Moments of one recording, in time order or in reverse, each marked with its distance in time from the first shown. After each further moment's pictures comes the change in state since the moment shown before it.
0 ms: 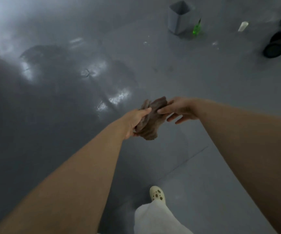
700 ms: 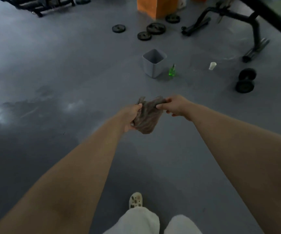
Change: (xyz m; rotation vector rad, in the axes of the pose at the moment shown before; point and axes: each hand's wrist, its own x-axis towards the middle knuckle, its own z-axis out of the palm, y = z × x) left_hand 0.195 0.373 -0.009 0.046 -0.008 0.193; right_hand 0.137 -0.171 -0.309 0.065 0.506 -0.213
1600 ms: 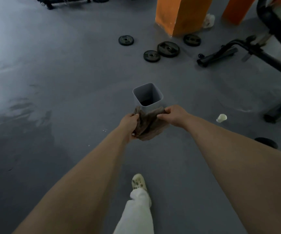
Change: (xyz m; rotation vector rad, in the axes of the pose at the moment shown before) left_hand 0.492 0.364 0.176 -0.296 0.261 -0.062; right_hand 0.555 0.006 -0.382 -0.272 -0.132 -0.149
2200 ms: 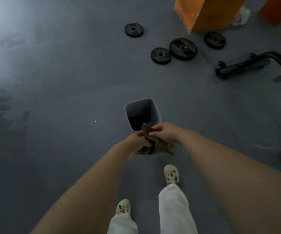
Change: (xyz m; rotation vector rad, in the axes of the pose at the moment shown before) left_hand 0.276 0.136 0.122 0.223 -0.192 -0.138; right_hand 0.324 0.042 -0.116 -0.091 -0.455 -0.056
